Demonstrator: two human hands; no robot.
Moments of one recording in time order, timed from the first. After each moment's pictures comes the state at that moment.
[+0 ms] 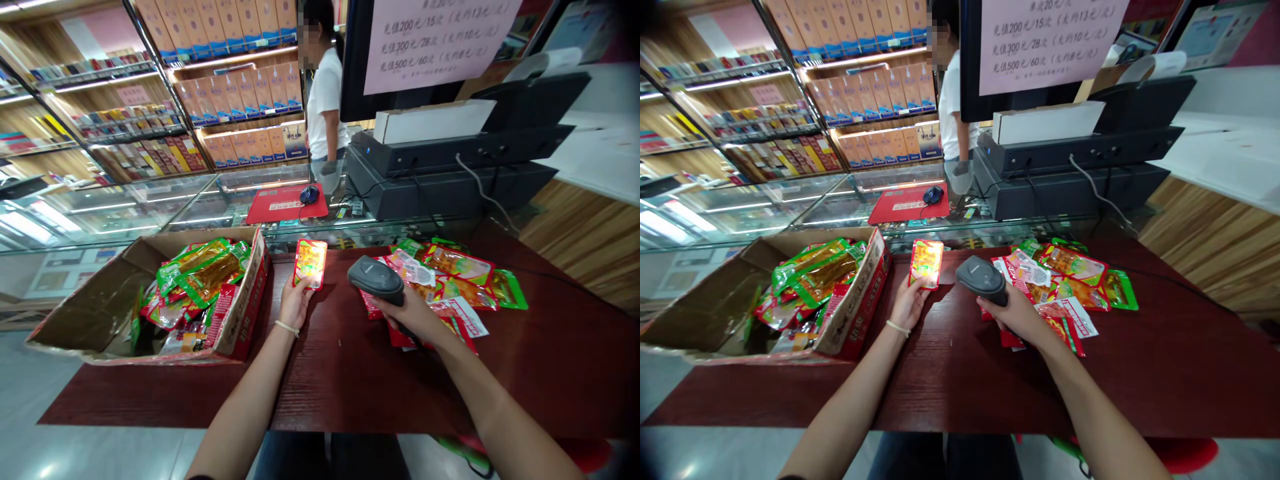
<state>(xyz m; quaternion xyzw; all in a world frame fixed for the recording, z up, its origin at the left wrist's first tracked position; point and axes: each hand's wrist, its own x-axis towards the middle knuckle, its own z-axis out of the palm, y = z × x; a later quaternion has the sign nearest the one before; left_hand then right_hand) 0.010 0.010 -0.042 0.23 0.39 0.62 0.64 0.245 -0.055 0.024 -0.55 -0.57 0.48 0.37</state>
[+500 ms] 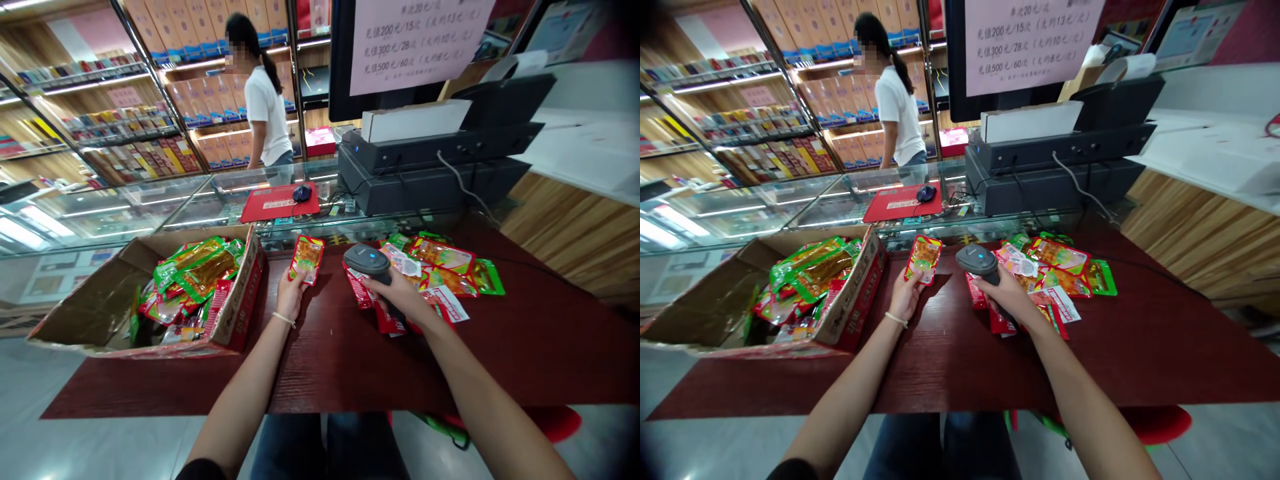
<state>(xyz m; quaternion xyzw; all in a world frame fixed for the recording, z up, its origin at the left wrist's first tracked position) 0.014 0.010 -0.048 0.29 0.38 0.62 0.62 0.258 -0.045 0.012 -0.57 -0.53 0.49 0.40</state>
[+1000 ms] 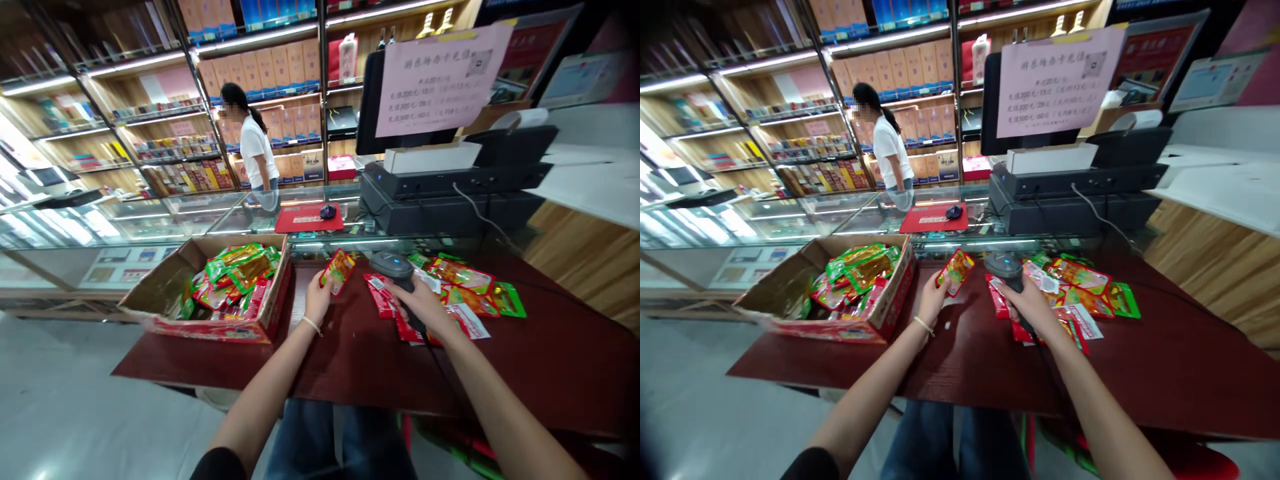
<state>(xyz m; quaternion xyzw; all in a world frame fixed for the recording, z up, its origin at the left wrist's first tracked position) 0.010 -0.014 -0.018 0.50 0.48 0.59 0.41 0.237 -0.069 0.043 -0.57 -0.52 0.45 0.45</state>
